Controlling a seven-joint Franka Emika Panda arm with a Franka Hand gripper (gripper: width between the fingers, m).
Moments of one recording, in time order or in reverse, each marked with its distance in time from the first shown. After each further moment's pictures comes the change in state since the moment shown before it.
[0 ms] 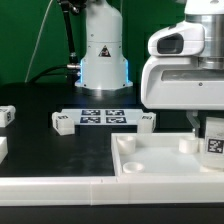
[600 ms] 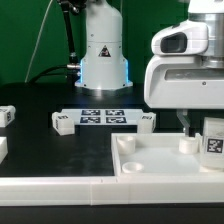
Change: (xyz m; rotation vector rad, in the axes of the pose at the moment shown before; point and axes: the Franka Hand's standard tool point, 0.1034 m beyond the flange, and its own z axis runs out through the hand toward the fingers) arm 0.000 -0.004 -0.001 0.003 0.002 -0.008
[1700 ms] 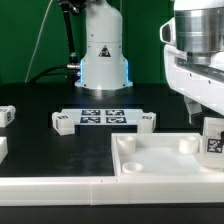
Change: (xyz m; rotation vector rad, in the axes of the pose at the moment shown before) arm 0.001 0.008 -0.007 0.019 -0.031 0.880
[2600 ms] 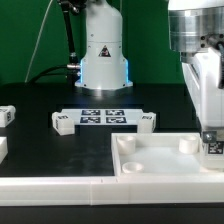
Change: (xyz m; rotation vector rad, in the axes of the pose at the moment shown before) arm 0.009 0.003 0.001 0.040 0.011 0.605
